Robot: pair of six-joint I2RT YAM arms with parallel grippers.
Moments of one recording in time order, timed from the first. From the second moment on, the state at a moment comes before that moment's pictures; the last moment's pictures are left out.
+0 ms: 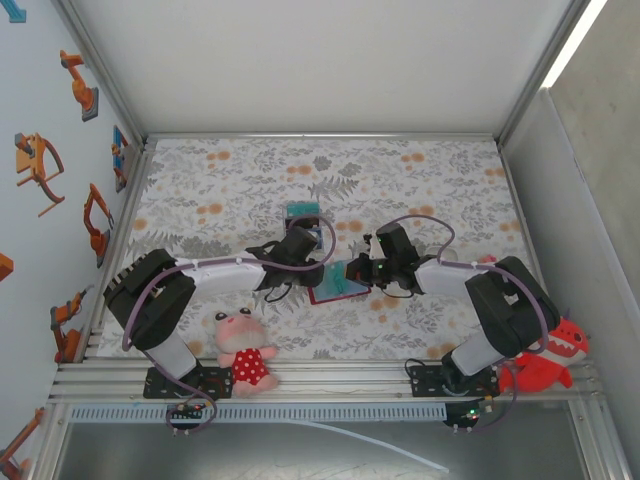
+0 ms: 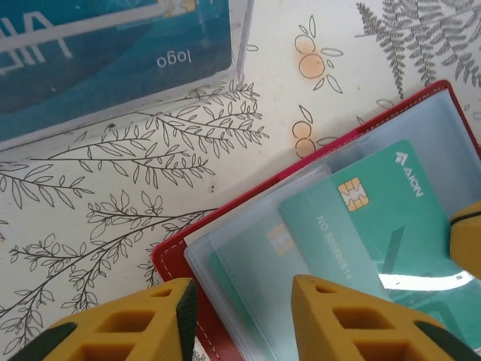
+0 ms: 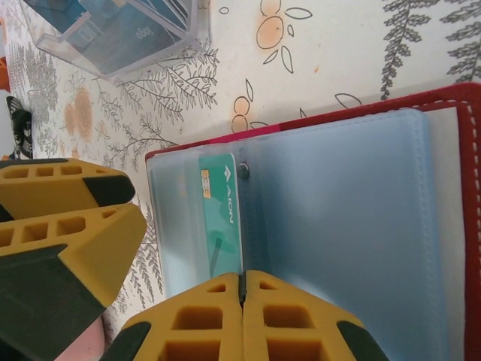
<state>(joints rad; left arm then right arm) -0.90 1.66 0.87 -0.21 -0.05 -0.56 0.54 1.54 0.59 0.08 -0.53 0.77</state>
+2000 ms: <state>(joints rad) -1.03 1.79 1.02 -0.36 -0.31 -0.47 0.53 1.62 0.53 0.37 -0.62 0.87</state>
